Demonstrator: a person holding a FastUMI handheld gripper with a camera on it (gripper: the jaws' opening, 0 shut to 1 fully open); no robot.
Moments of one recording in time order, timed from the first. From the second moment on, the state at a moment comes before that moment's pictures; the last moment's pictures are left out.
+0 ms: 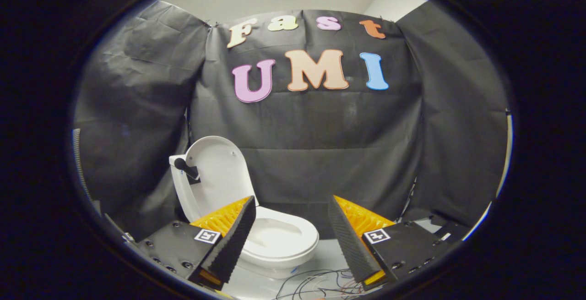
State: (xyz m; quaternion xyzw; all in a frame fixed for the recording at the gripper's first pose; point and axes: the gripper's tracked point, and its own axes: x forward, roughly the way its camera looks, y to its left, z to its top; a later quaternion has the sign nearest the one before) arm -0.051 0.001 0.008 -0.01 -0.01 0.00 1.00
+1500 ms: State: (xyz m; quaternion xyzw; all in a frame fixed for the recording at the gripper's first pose) arm -0.051 0.003 0.005 -0.01 -0.01 0.00 1.00
